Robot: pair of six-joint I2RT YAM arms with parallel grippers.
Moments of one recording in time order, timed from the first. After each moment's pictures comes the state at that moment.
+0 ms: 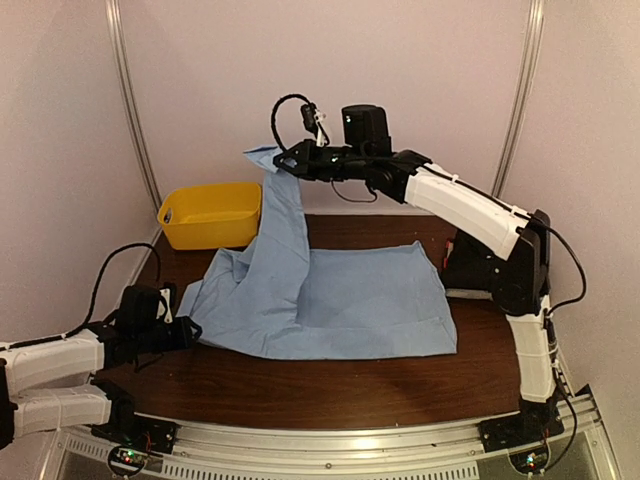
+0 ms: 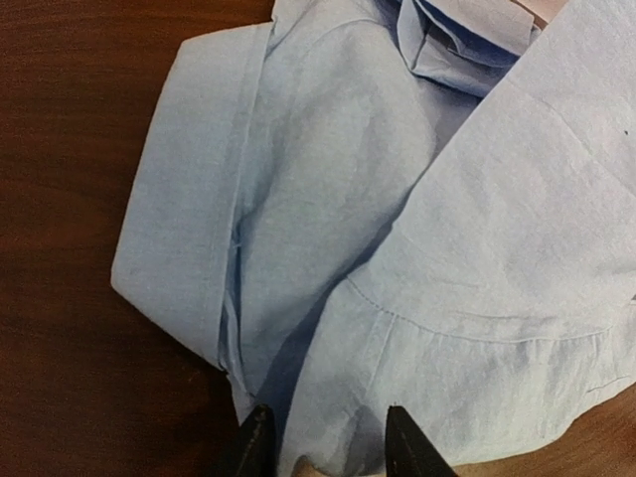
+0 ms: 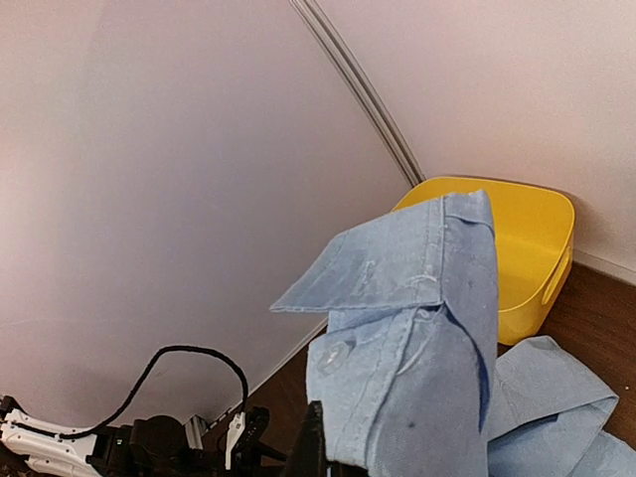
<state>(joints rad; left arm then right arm) -0.37 0.93 0.25 -0.08 0.02 -0.49 0.76 2.16 2.25 -0.22 -0.39 0.52</state>
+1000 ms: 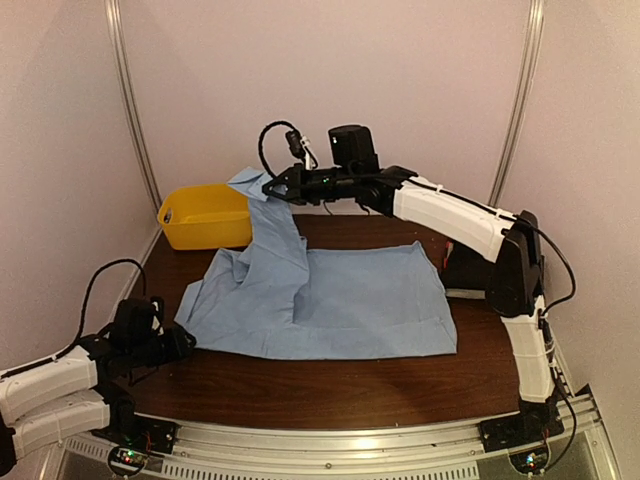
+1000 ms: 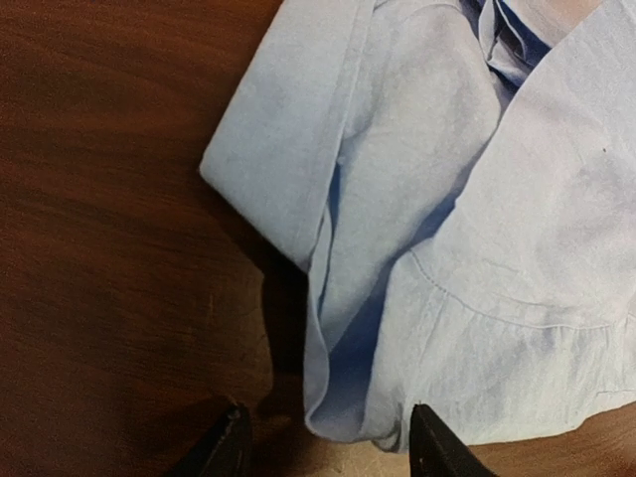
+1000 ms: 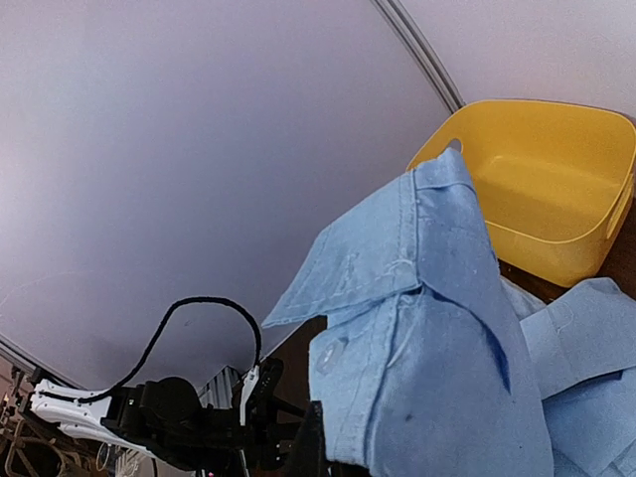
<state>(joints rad) -0.39 0.75 0.17 -0.22 -0.06 -0.66 0.77 2.21 2.19 -0.19 -0.54 0.57</state>
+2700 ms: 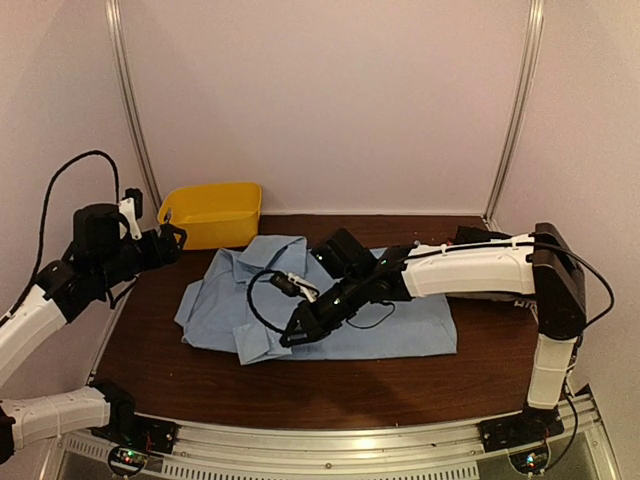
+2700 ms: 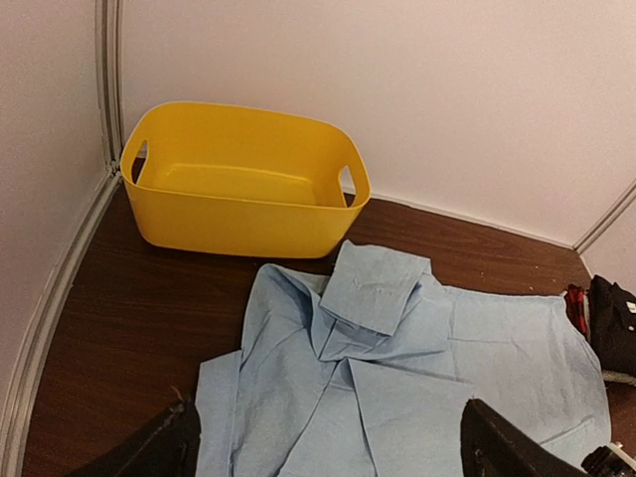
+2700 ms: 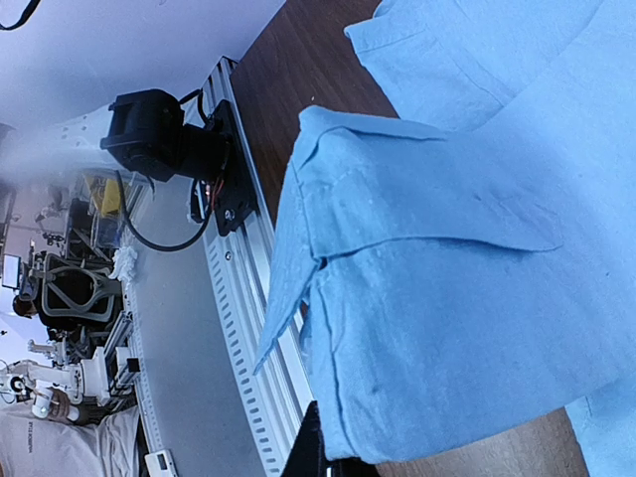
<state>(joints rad) -0.39 0.82 0.80 -0.35 -0.18 -0.41 1.01 1.92 1.44 -0.33 -0.67 0.43</state>
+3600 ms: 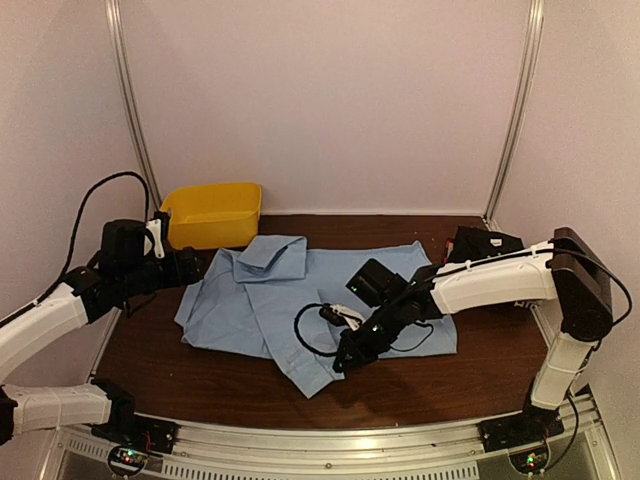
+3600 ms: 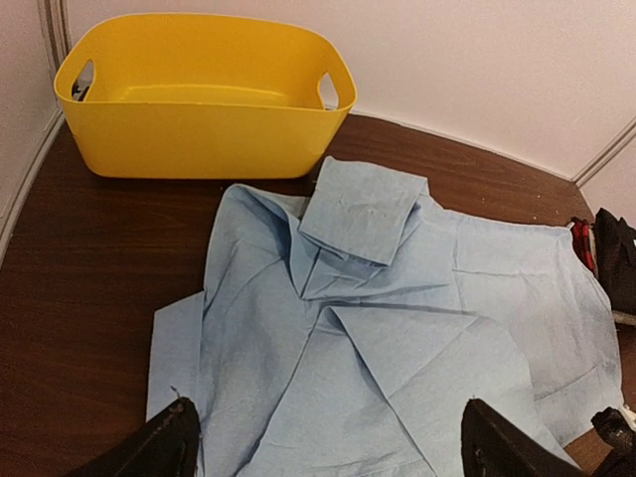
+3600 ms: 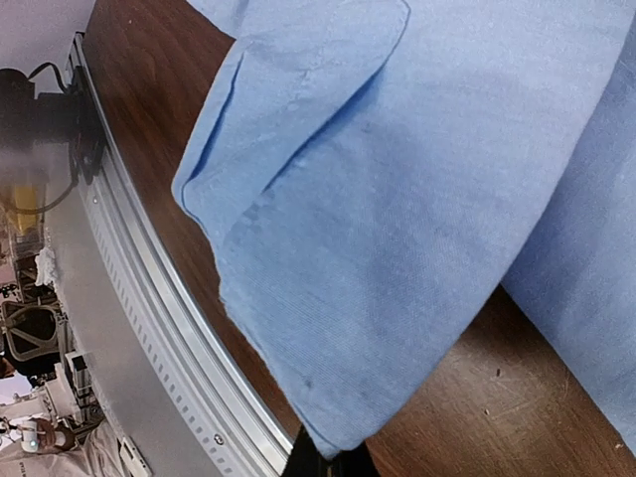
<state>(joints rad) -0.39 0.94 0.69 -0.26 -0.05 -0.41 0.96 1.77 1.11 -0.42 -0.52 0.45</state>
